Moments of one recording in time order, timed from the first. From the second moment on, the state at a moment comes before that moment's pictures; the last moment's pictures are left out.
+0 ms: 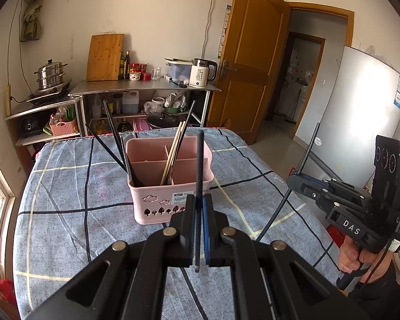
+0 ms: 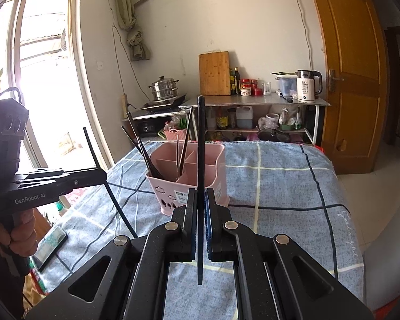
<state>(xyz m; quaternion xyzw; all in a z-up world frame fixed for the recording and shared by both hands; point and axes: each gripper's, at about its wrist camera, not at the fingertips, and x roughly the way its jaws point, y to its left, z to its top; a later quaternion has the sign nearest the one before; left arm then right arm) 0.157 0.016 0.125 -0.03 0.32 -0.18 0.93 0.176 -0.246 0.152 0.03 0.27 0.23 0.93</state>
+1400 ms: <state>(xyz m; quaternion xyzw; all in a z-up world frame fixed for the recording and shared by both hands) 0.256 0.050 0.163 -0.05 0.26 -0.16 0.95 0.280 -0.146 0.176 0.03 0.20 0.27 0.94</state>
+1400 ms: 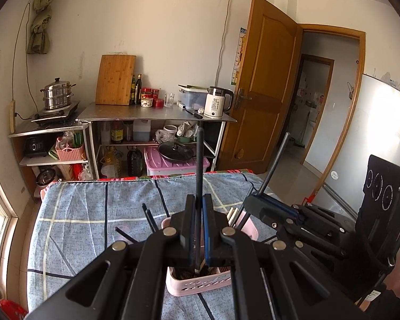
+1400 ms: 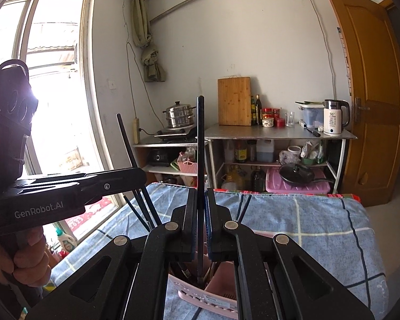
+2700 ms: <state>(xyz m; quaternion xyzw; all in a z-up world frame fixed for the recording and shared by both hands) 0.175 0.055 0.118 -0.06 0.25 -0.13 0.96 0.209 -0.187 0.151 0.02 0.23 0.26 0.94</state>
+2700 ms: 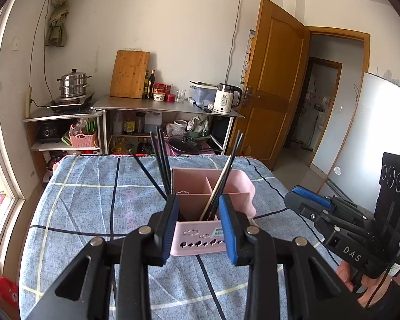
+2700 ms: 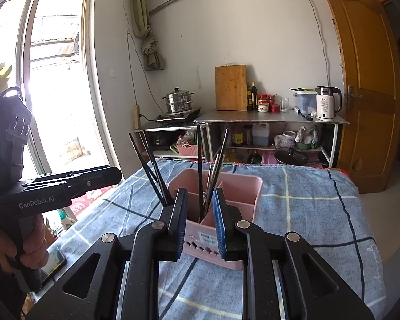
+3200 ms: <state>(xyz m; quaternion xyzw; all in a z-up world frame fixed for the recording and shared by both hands) 0.091 0.028 0.053 -0.04 0.26 -0.10 0.96 0.120 -0.217 0.100 0.02 0.25 0.23 0.94</state>
